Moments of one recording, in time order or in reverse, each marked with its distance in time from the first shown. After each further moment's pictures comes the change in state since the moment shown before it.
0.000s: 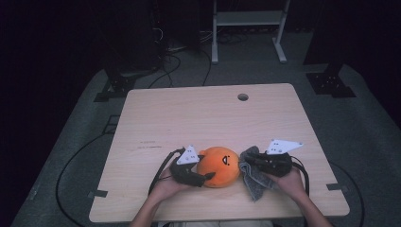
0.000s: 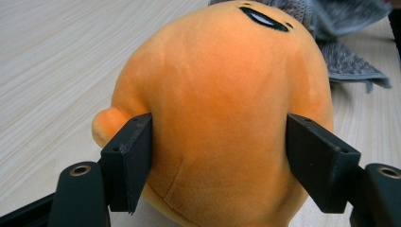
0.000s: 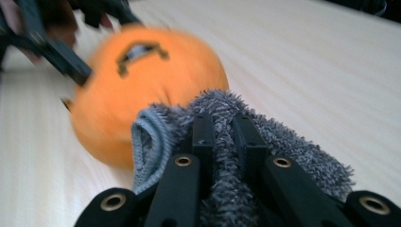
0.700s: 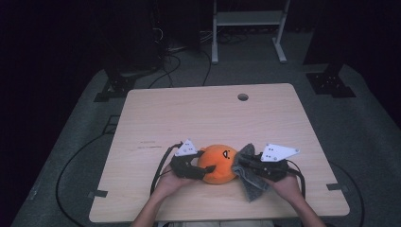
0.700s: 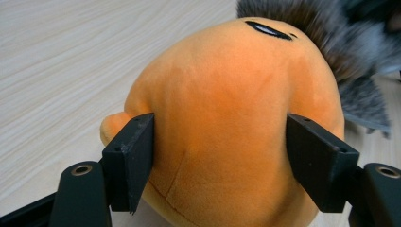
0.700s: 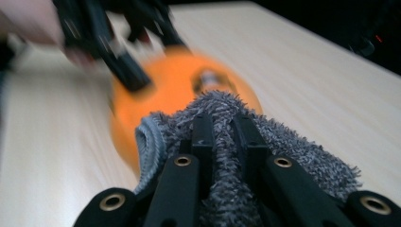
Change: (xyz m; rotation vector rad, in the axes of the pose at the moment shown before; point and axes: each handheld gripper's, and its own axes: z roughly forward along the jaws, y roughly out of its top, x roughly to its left) left arm 0.016 0.002 0.005 -0.041 0.000 -0.119; right arm 0.028 0.018 0.005 -0.050 -0.007 -0.130
